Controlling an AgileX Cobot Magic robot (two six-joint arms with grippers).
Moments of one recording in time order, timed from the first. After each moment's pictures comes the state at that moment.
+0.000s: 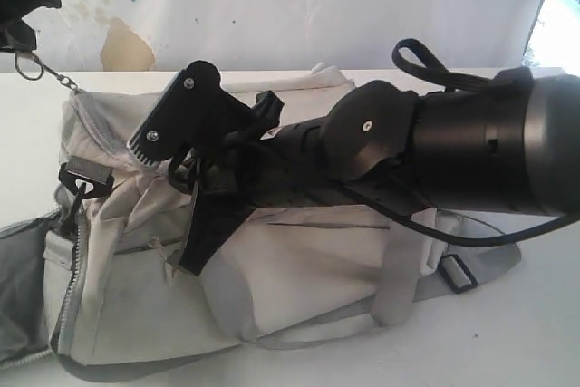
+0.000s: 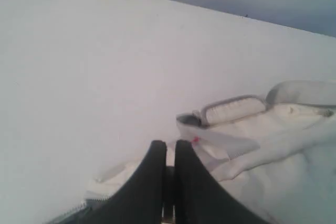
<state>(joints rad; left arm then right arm) -0.17 1.38 -1.17 -0.01 0.57 -0.27 0.88 1.66 -1.03 0.95 0.08 -1.38</state>
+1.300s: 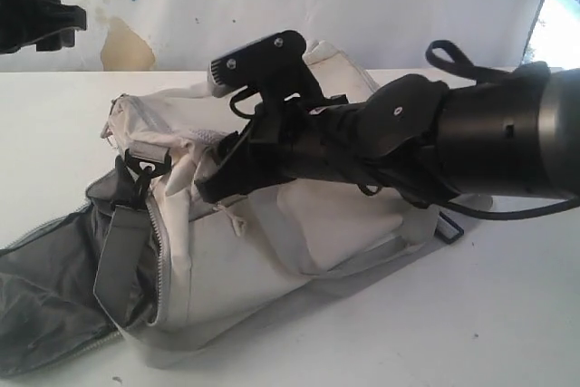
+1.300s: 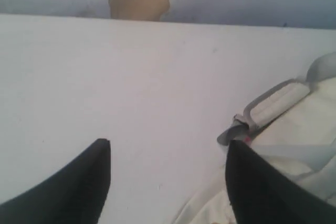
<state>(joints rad) -0.14 1.60 -1.25 0.09 0.43 -0.18 0.80 1.66 -1.01 1.05 -0.04 -1.07</state>
